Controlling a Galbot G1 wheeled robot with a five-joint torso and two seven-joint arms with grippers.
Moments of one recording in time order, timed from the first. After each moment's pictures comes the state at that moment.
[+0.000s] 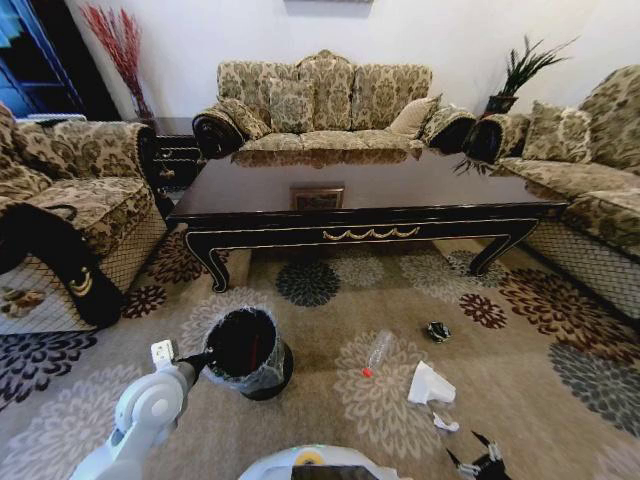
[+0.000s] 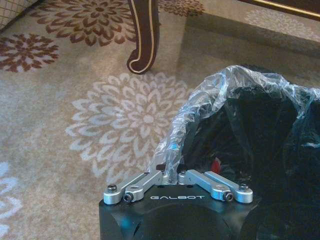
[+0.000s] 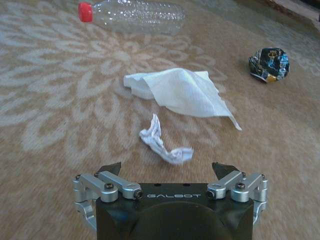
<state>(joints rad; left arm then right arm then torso) 1.50 -1.05 -0.60 -2.23 -1.17 0.74 -0.74 -1.75 0.89 0.55 1.19 0.20 0.40 -0.20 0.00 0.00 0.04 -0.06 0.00</state>
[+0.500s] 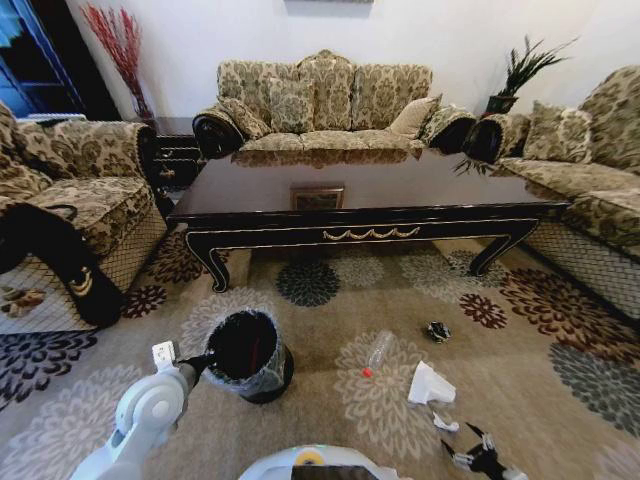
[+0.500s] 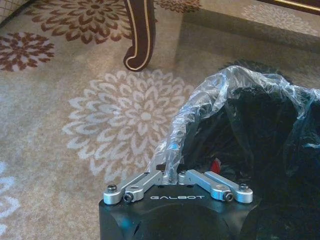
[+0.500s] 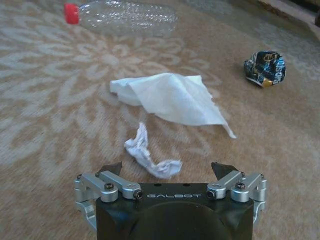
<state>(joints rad) 1.50 -1.04 -0.57 -2.23 -1.17 0.74 -0.75 -1.67 0.87 0.52 1.14 0.22 0.40 -0.21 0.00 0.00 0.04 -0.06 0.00</state>
